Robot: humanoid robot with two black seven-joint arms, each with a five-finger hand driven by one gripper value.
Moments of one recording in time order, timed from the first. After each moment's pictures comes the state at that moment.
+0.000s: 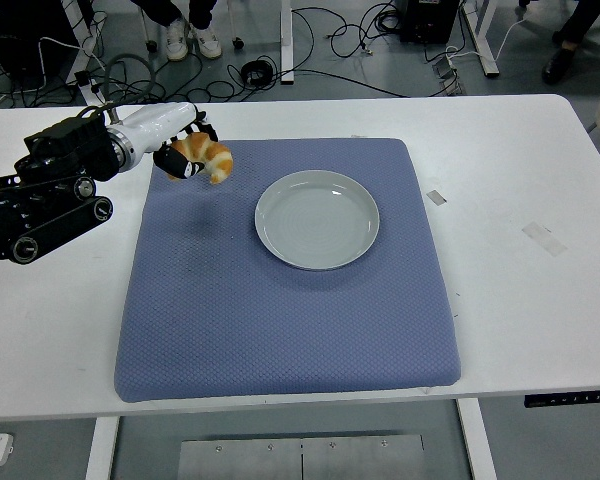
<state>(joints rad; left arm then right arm) -1.15 0.40 -0.11 -0.92 1.29 0.13 0.12 -0.08 0.00 0.07 0.14 -0.11 -0.10 0.23</state>
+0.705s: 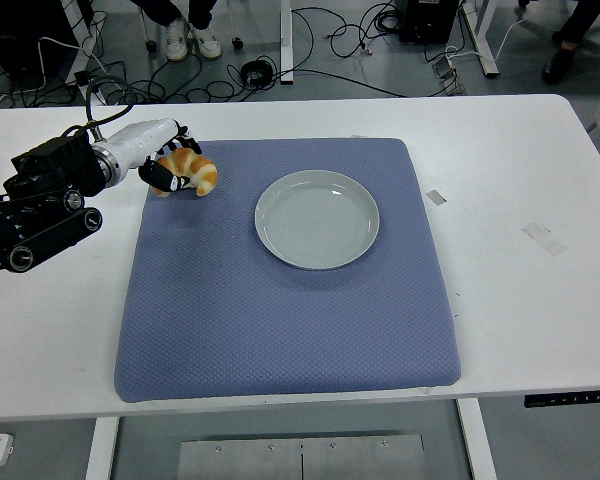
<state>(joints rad) -1.11 0.39 -0.12 -0.87 1.24 0.14 0.08 -0.08 0.00 0.07 0.14 -0.11 -0.10 0.23</state>
